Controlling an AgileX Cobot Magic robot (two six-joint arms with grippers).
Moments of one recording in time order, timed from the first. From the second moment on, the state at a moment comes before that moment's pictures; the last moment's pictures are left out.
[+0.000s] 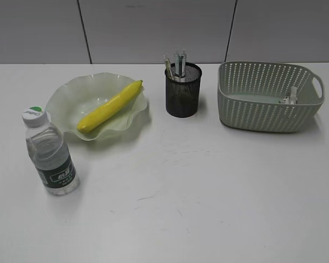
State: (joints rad) left arm -0.18 -0.01 -0.54 0.09 1.06 -0.23; right arm 0.01 -0.01 -0.51 0.06 1.04 0.01
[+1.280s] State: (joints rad) left arm -0.18 -0.01 -0.54 0.11 1.06 -0.20; right arm 0.01 -0.01 -0.51 0.10 1.04 -0.12
